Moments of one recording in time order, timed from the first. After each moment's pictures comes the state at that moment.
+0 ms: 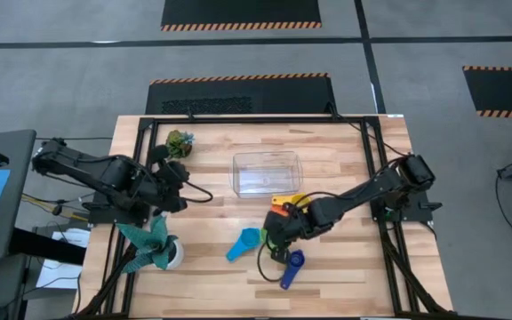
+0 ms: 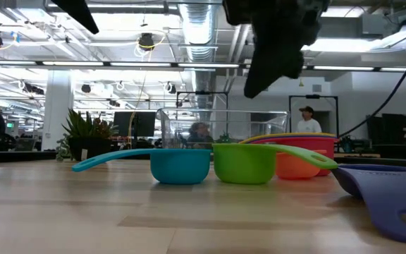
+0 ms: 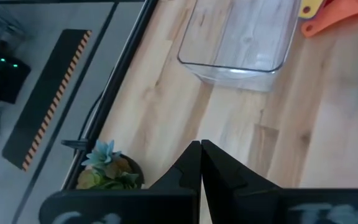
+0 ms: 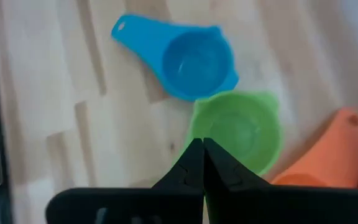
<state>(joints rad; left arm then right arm) -0.34 1.10 1.19 -1.26 -0.69 -0.47 0.34 1.79 1.30 -0.54 0.15 0.64</state>
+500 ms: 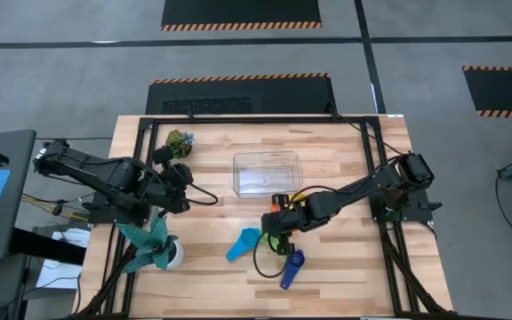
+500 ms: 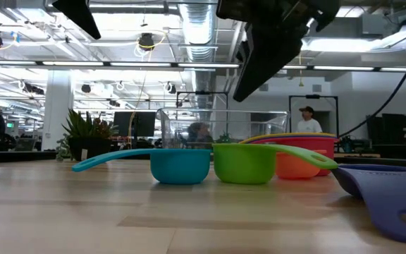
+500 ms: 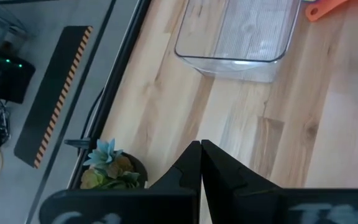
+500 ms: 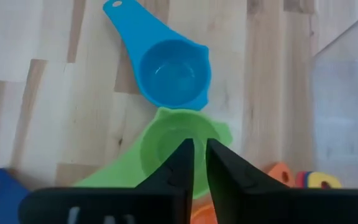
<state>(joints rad) -0.33 1.15 1.19 -1.26 -0.69 -0.44 0.30 1.79 1.30 -0.54 0.16 0.16</state>
